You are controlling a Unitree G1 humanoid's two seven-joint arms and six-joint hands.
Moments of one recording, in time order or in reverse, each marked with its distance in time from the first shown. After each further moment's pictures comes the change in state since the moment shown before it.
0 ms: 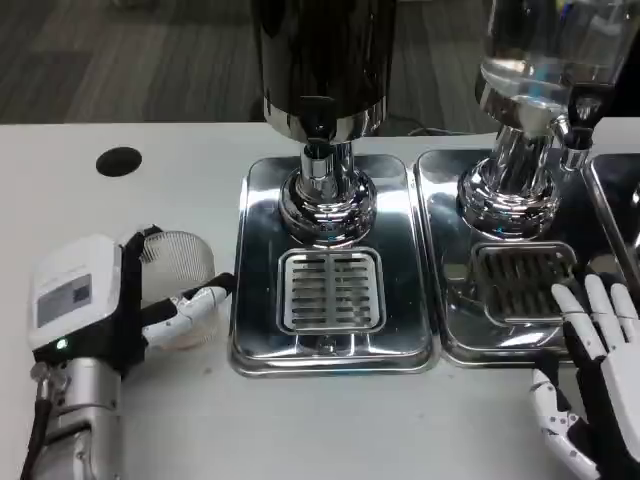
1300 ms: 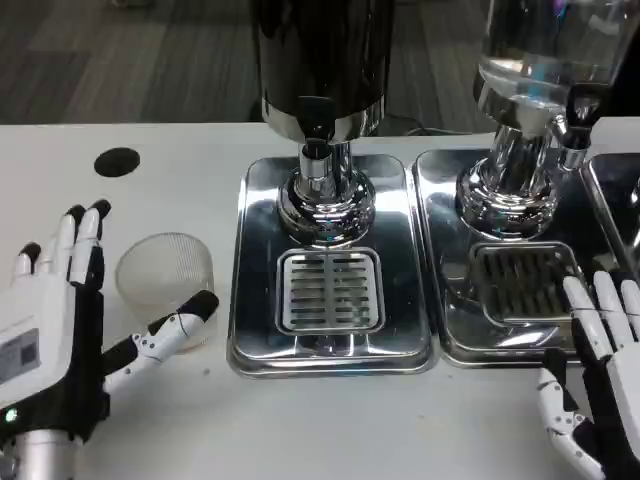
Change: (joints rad) left arm 0.277 -0.006 0.135 -0.175 -0.048 -0.272 0.150; right arm 0.025 0.000 0.000 -0.043 -0.043 0.054 -0.005
